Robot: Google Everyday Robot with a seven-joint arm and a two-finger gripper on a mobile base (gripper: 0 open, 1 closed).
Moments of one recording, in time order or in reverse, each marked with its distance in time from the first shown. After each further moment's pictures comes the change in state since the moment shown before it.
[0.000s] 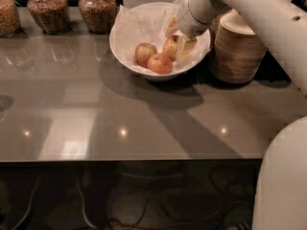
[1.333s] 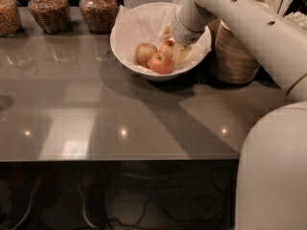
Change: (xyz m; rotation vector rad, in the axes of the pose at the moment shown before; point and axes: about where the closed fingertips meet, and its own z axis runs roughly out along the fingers) arm 0.001 0.019 0.039 -0.113 0.040 -0.035
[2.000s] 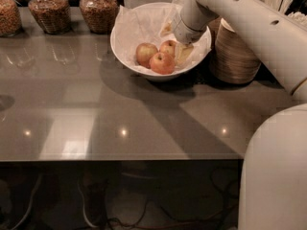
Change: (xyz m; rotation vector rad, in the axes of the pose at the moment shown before) arm 0.003 -0.001 -0.007 0.017 0.012 0.000
